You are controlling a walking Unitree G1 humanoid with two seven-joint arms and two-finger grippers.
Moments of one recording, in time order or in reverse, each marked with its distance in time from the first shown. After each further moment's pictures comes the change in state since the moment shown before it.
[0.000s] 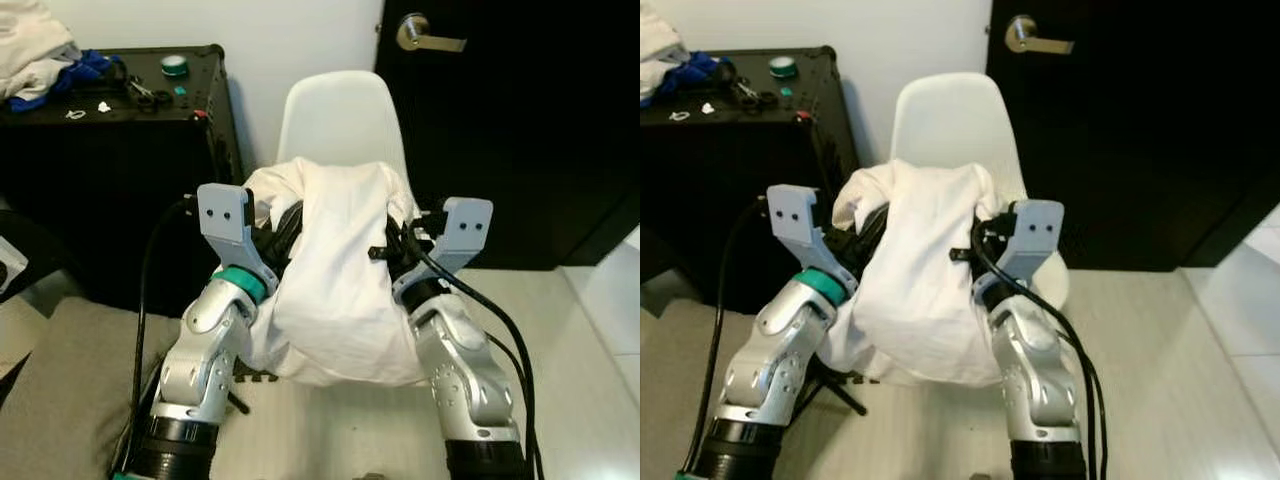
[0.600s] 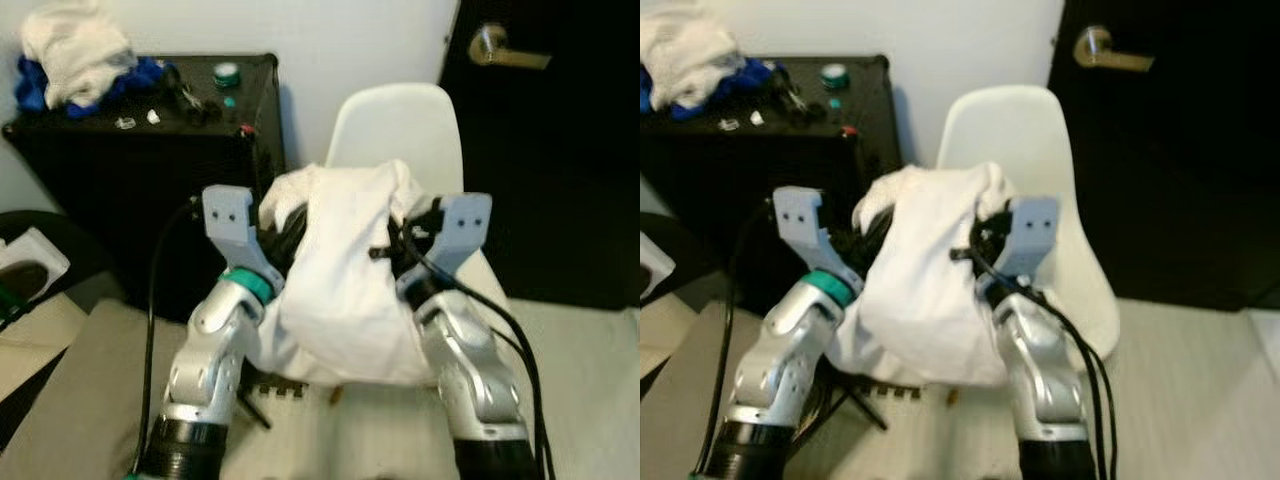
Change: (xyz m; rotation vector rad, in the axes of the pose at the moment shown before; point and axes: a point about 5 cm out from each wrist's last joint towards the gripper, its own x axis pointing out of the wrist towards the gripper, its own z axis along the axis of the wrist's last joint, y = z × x) left arm 0.001 -0.002 -0.002 -0.009 0.011 -0.003; right arm 0.000 0.002 0.004 -0.026 -0.022 0.017
